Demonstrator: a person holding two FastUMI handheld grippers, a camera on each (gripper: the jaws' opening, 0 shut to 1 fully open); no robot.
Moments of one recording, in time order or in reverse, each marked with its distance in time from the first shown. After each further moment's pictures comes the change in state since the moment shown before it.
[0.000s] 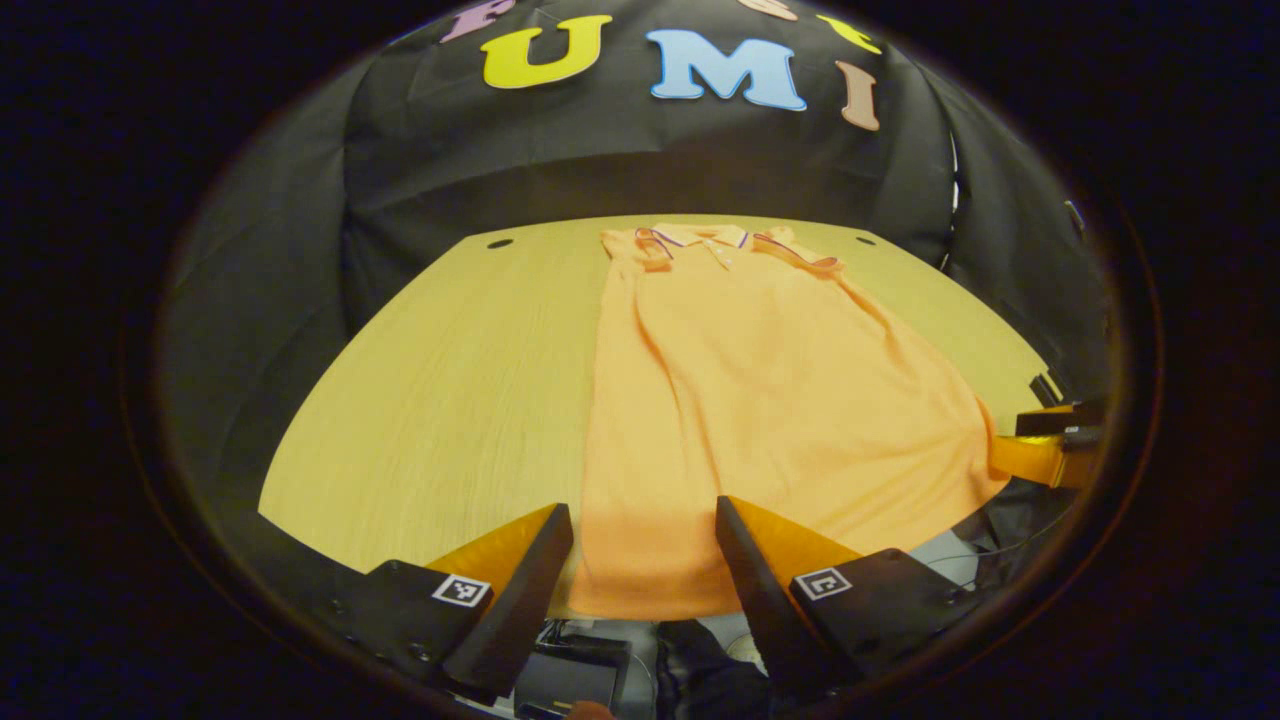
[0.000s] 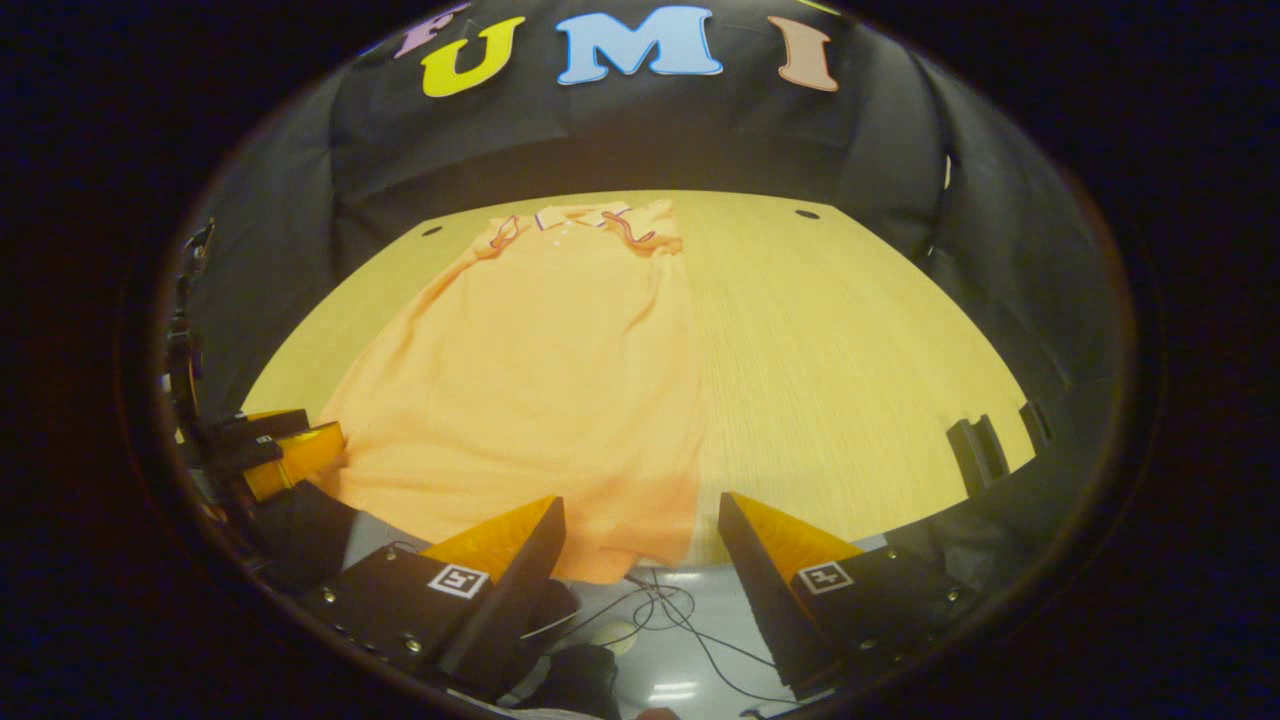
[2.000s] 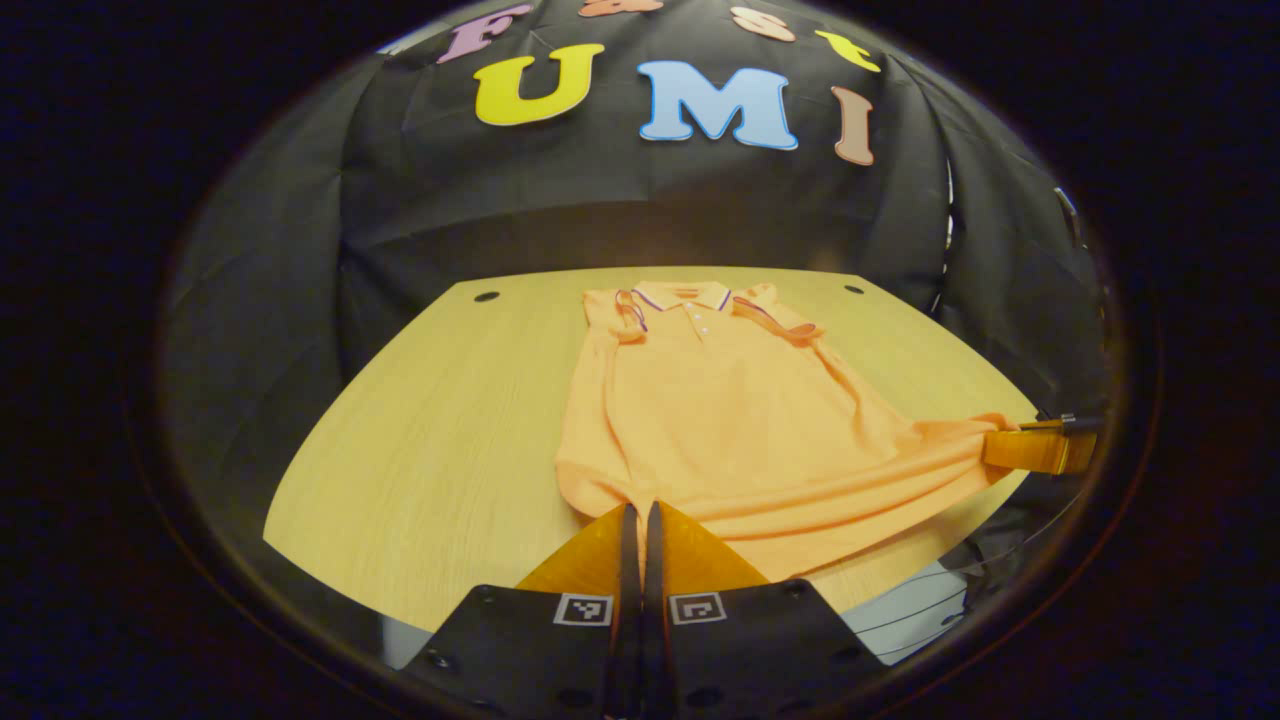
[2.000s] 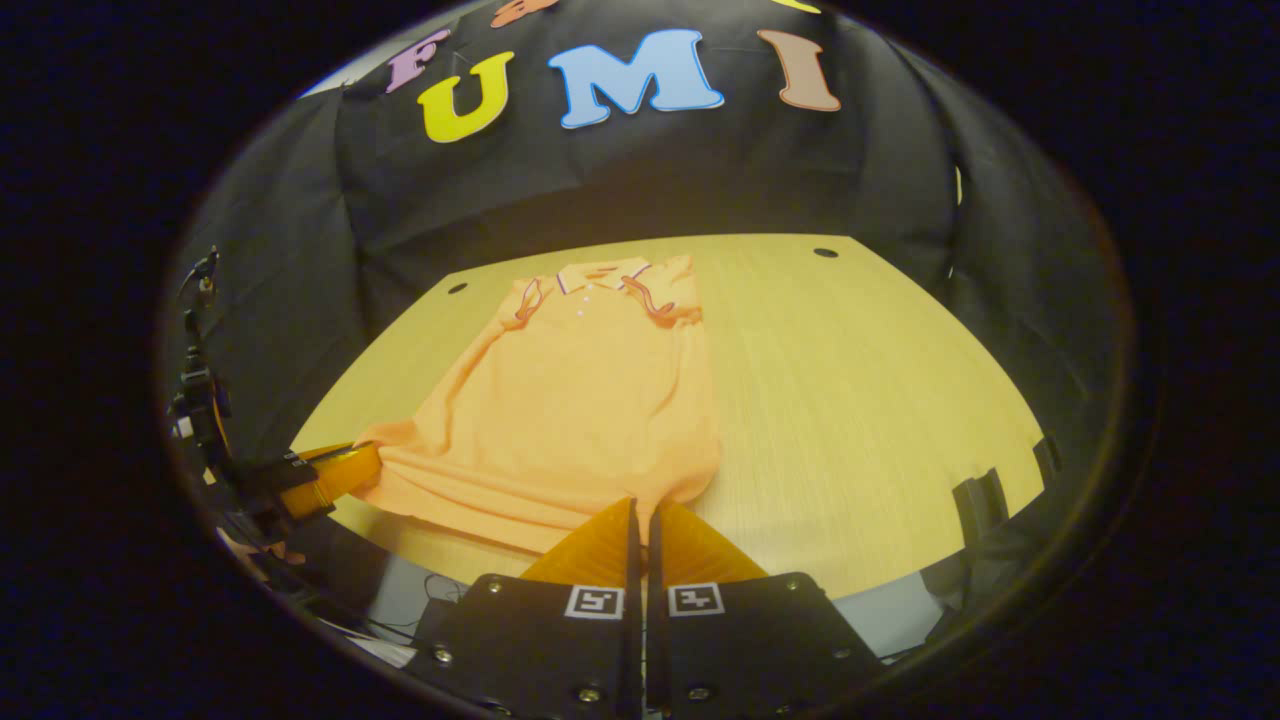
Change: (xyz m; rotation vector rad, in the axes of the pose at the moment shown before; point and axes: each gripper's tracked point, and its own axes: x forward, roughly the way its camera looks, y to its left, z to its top) left arm -0.001 -0.039 0.103 0.007 -0.161 -0.021; right arm -0.018 0.006 0.099 0.046 -0.149 0.113
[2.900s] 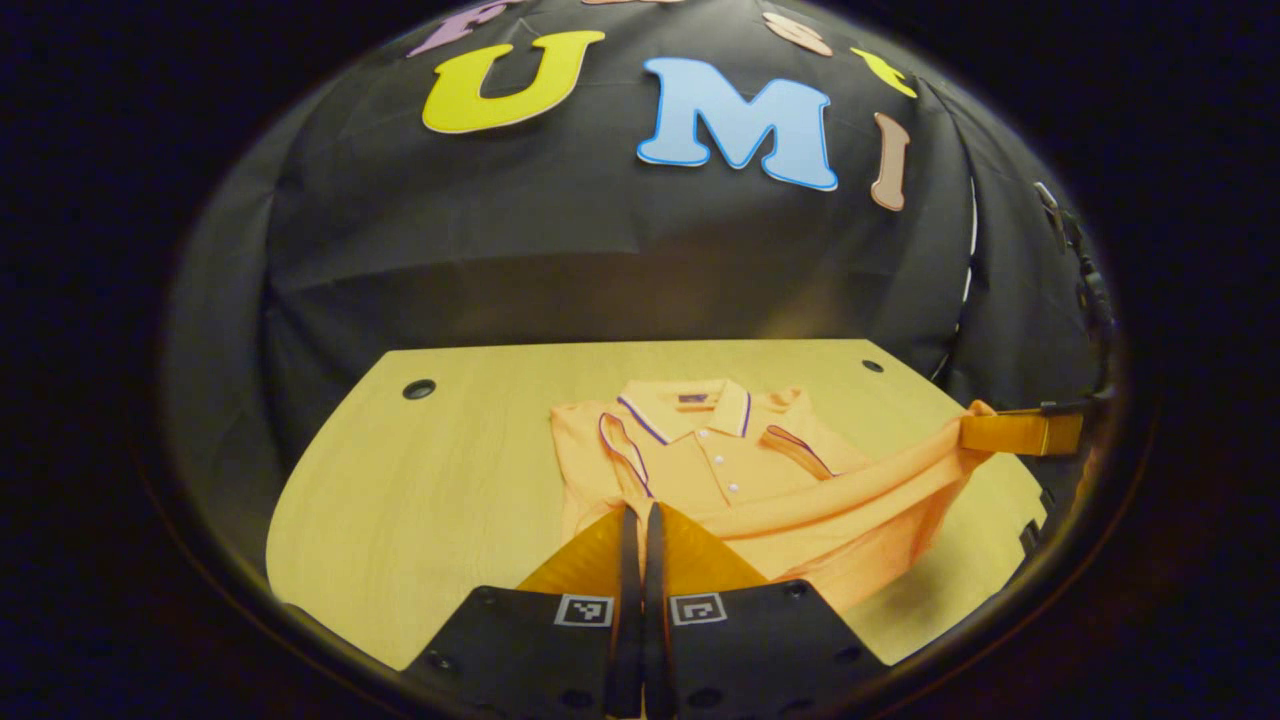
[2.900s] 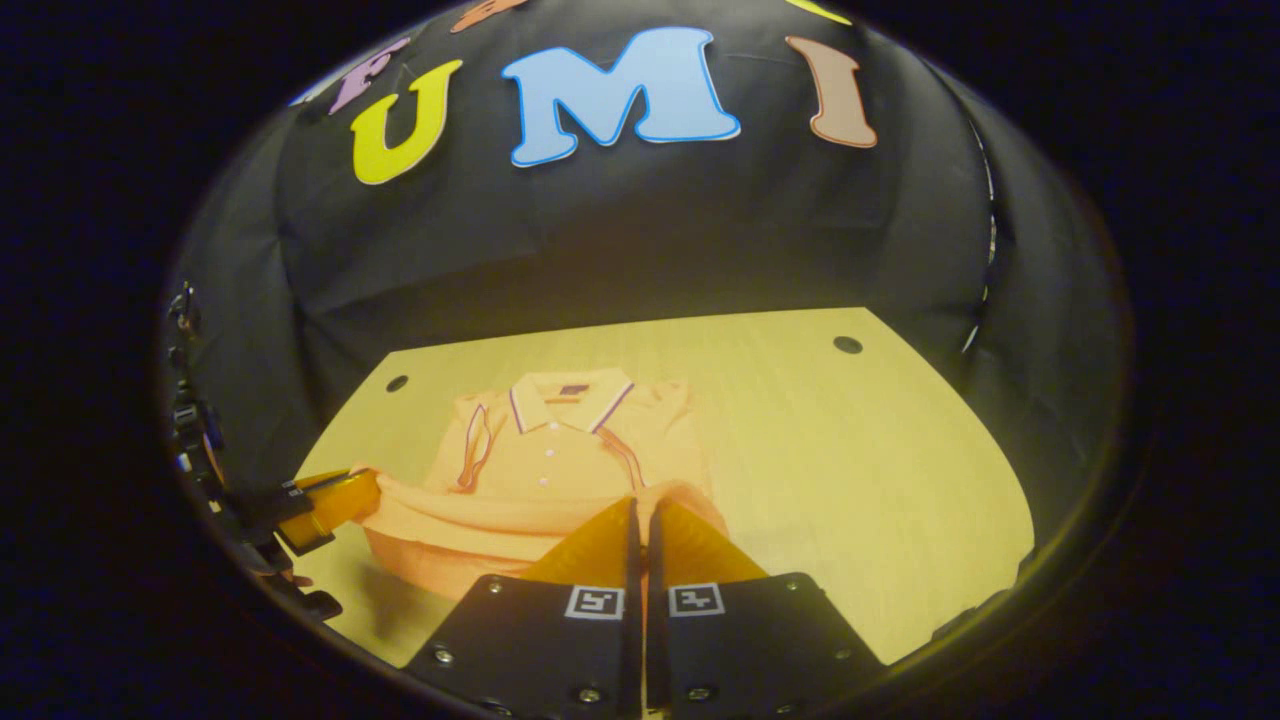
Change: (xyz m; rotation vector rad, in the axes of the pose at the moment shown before) left arm 0.200 0.033 0.182 -0.032 -0.066 -0.127; right arm 0.149 -0.008 0.190 0.023 -0.059 -0.118
